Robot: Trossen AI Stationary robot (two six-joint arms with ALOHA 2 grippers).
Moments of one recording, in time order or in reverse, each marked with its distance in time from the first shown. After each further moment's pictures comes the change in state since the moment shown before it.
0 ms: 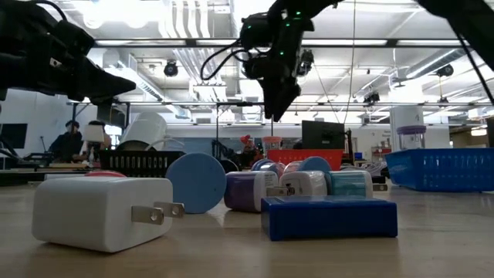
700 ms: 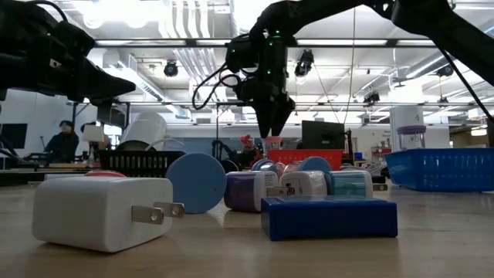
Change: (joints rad) left arm 0.000 0.000 0.000 -0.007 0.000 -0.001; right arm 0.000 0.193 0.177 -0.135 0.018 0.061
